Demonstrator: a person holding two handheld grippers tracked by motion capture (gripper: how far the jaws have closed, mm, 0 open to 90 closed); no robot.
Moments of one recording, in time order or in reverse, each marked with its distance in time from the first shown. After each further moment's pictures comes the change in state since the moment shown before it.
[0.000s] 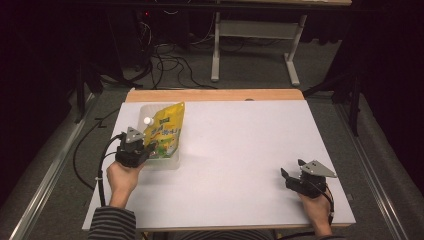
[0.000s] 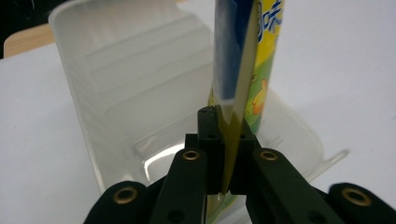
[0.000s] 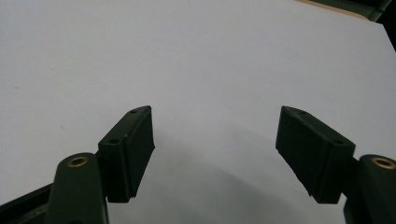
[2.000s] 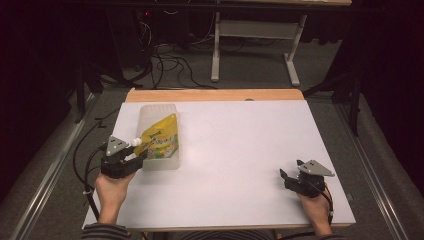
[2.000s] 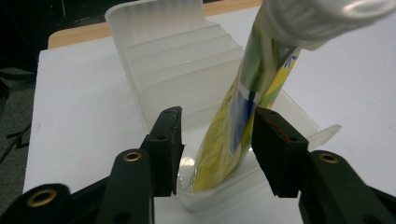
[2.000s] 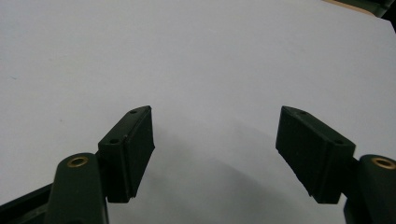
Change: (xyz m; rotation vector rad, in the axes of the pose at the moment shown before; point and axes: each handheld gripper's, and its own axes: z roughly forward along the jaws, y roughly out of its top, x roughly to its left) left arm 0.005 -0.024 -0.038 -0.061 0.050 -0.081; right arm 0.002 0.001 0.003 0.028 0.001 -0.020
